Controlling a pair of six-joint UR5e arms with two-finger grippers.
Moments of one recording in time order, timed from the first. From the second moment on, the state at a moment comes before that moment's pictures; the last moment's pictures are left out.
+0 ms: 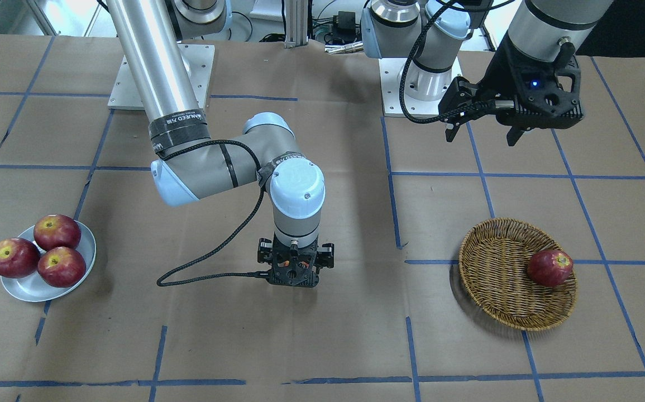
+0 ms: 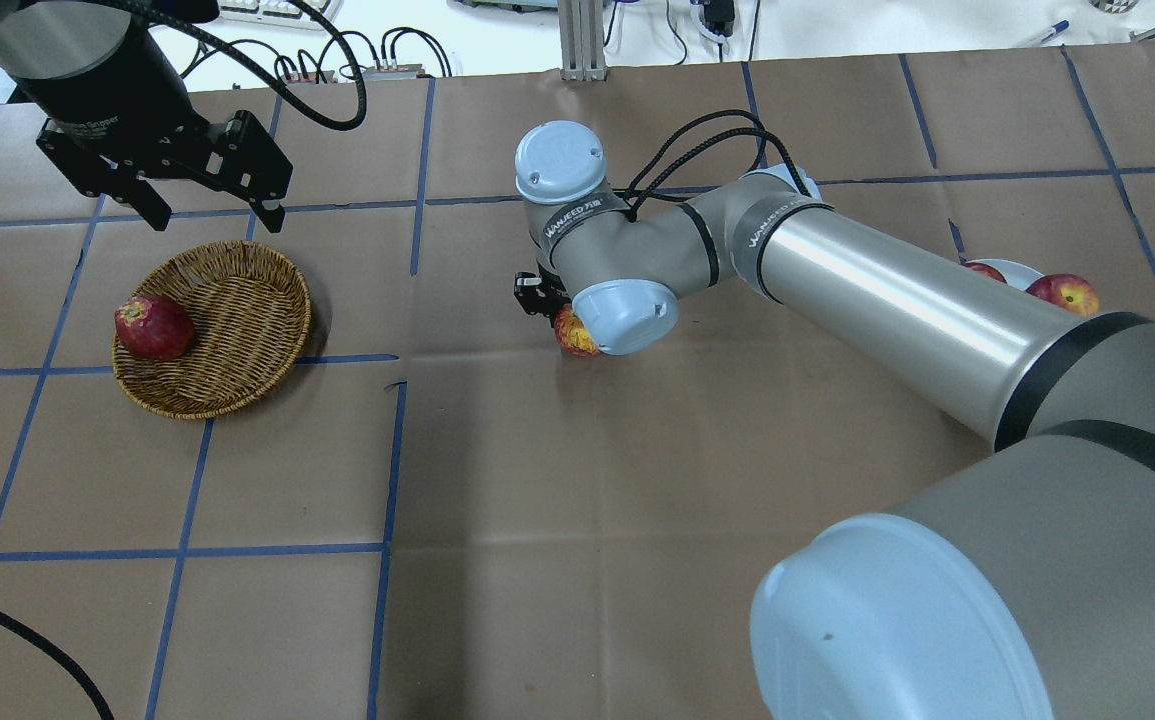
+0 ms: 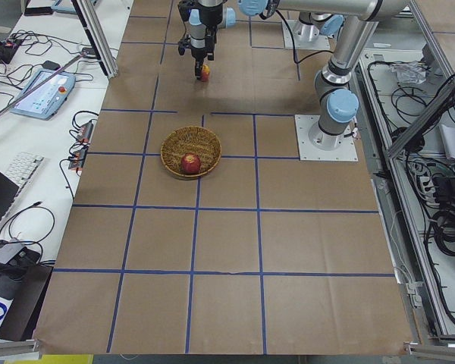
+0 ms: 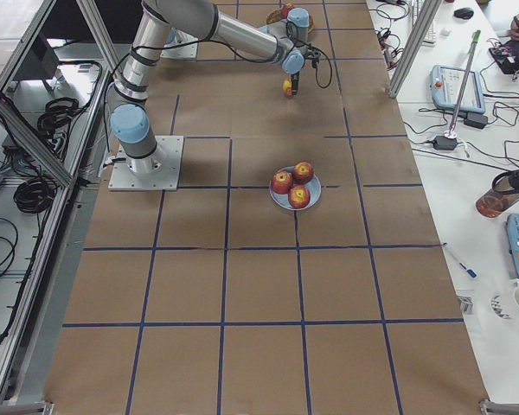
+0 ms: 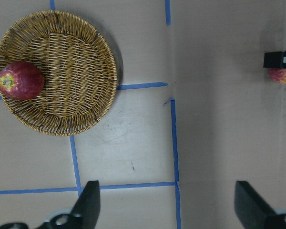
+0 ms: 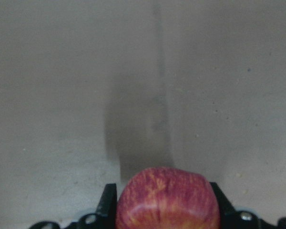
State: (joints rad) left arm -1.51 -1.58 -1.48 -1.66 1.59 0.13; right arm 1.98 -0.94 1.54 -2.22 -1.60 0.49
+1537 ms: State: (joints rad) left arm -1.51 -1.58 -1.47 -1.66 1.58 0.14; right arm 1.36 -1.35 1.65 -1.88 -1.61 -0.26
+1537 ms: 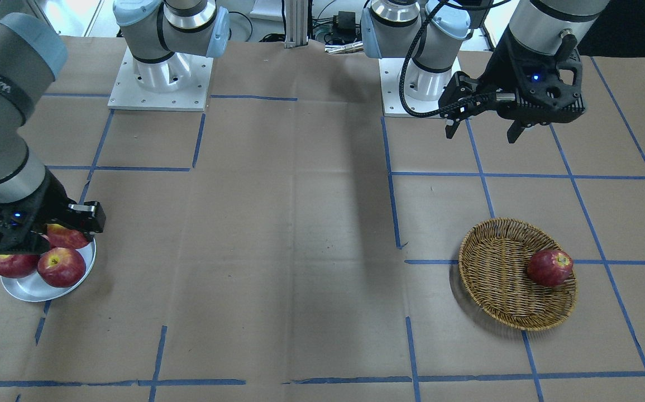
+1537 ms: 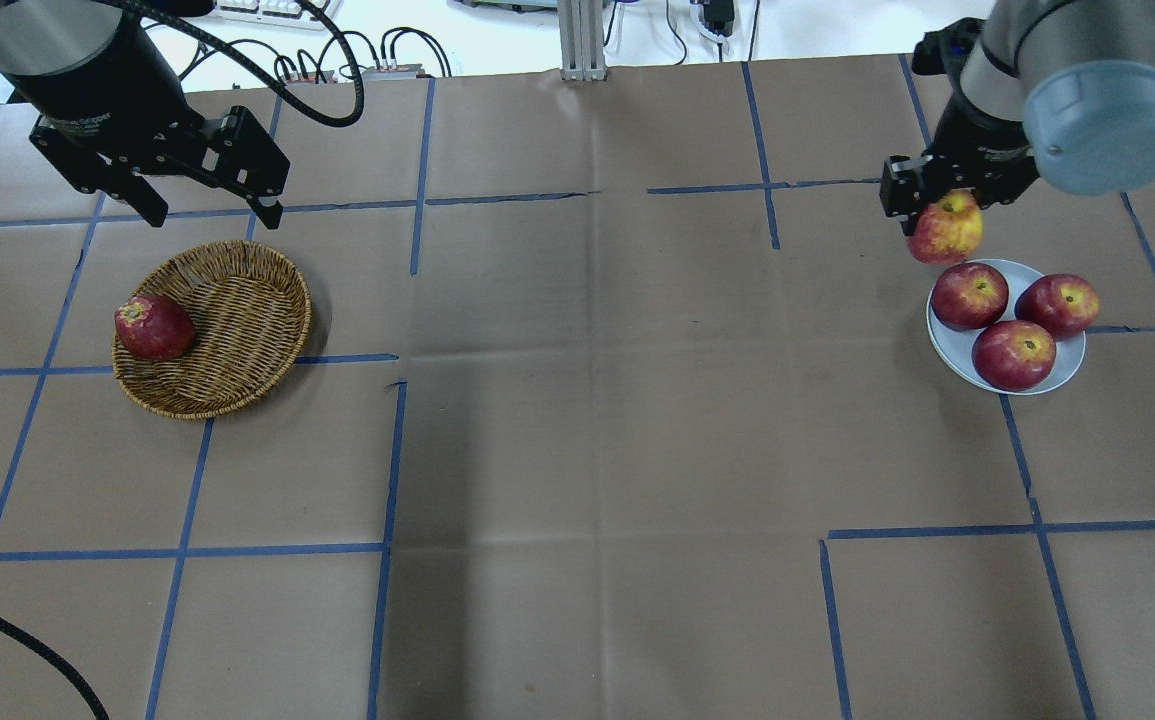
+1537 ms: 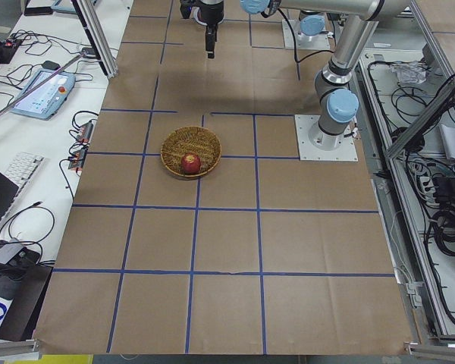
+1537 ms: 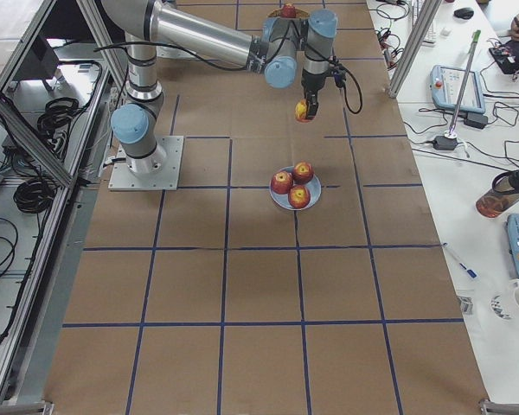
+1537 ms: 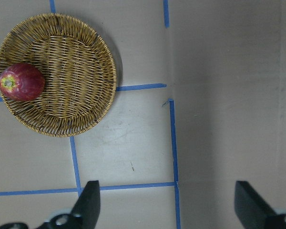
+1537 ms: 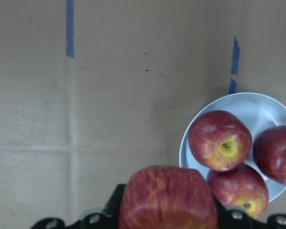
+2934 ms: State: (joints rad) left arm -1.52 -1.58 -1.47 -1.66 1.58 0.13; right arm 1.13 -1.25 1.78 -2.04 -1.60 -0.52
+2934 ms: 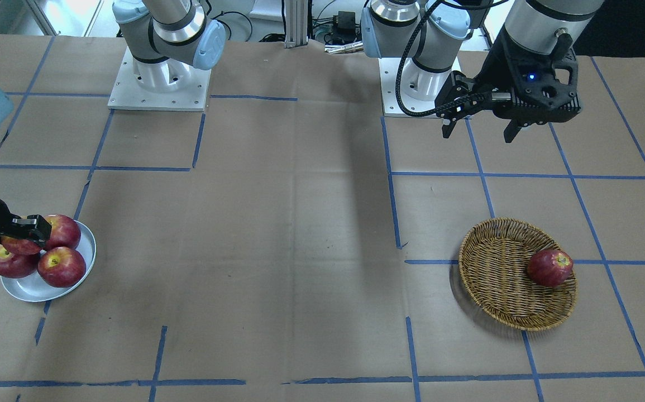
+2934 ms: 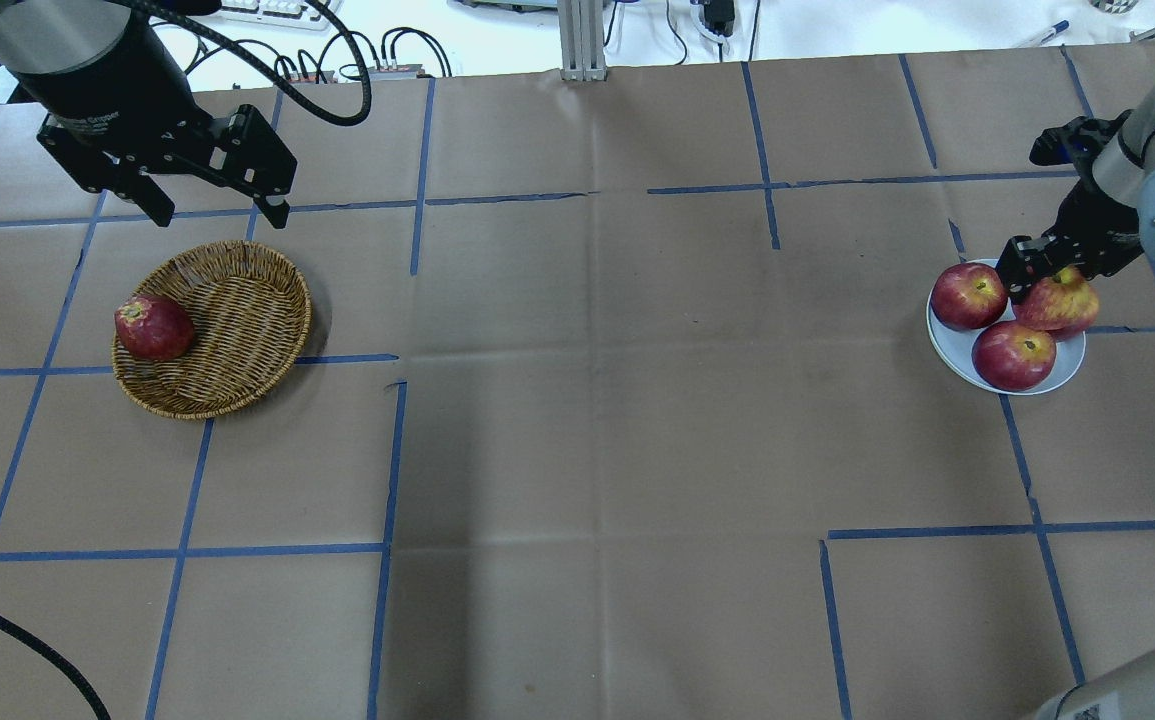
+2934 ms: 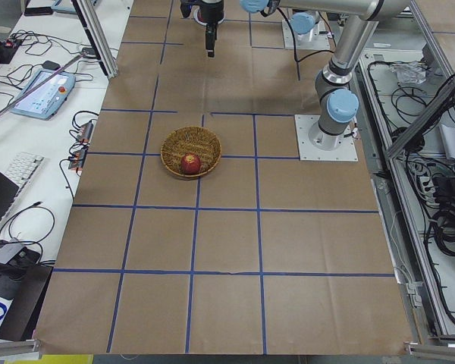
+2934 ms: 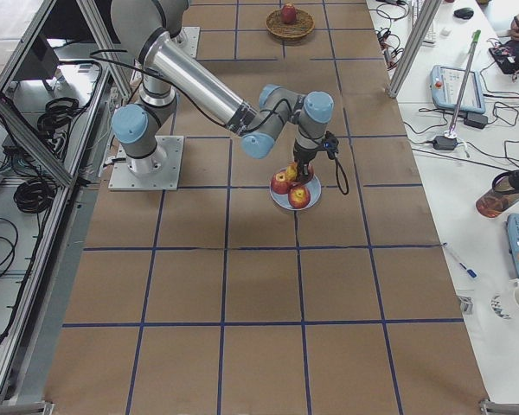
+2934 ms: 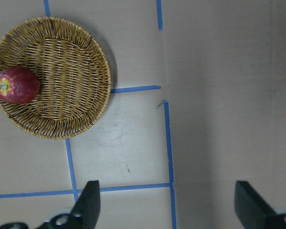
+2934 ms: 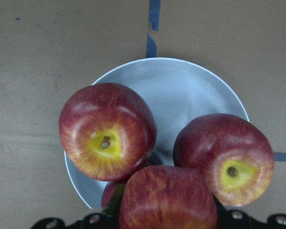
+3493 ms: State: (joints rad) left arm -1.52 -1.58 -1.46 -1.66 1.58 0.13; right arm 1.13 -1.26 1.76 -2.04 -1.60 -0.51
